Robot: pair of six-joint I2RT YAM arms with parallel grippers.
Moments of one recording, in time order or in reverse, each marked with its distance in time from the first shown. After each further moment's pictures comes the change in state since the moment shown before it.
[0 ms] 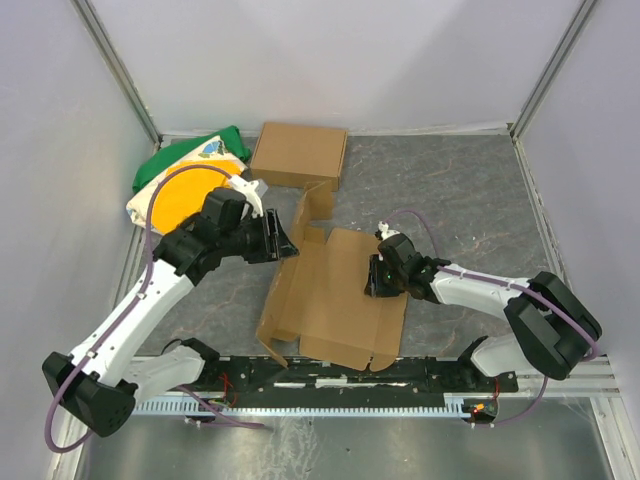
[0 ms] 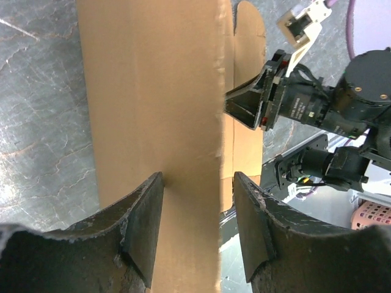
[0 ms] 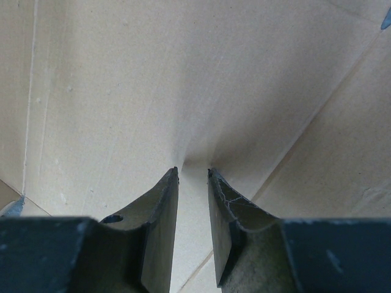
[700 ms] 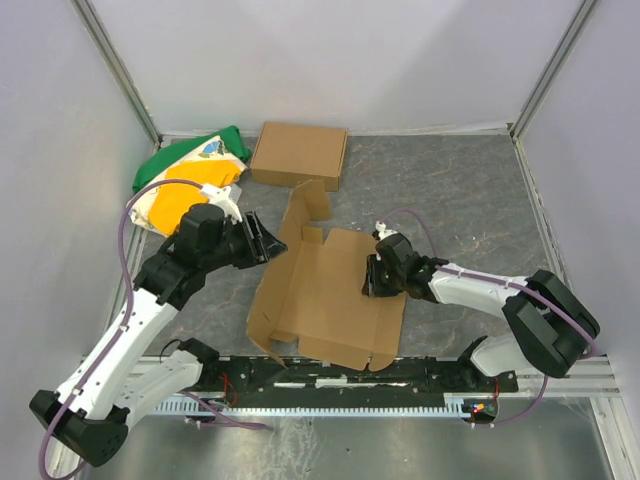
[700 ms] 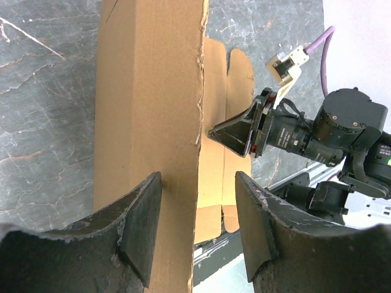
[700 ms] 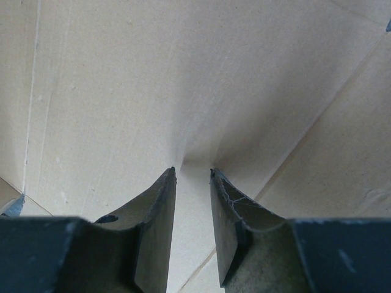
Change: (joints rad) left arm 0.036 -0.187 -0.138 0.088 -0.079 -0.107; right arm 0.010 0.013 0.011 0.002 0.003 -0.004
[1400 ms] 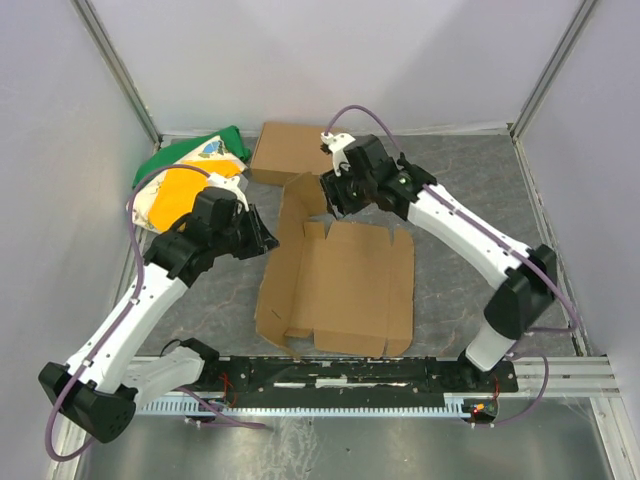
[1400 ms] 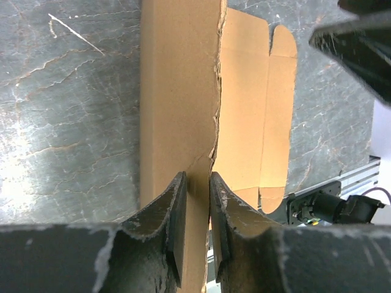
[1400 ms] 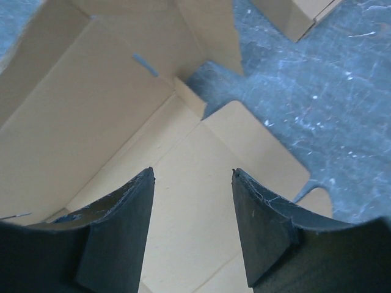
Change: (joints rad) left arm 0.002 0.145 0.117 -0.100 -0.078 0.033; right arm -0.007 0.222 0.972 -0.526 0.035 -0.470
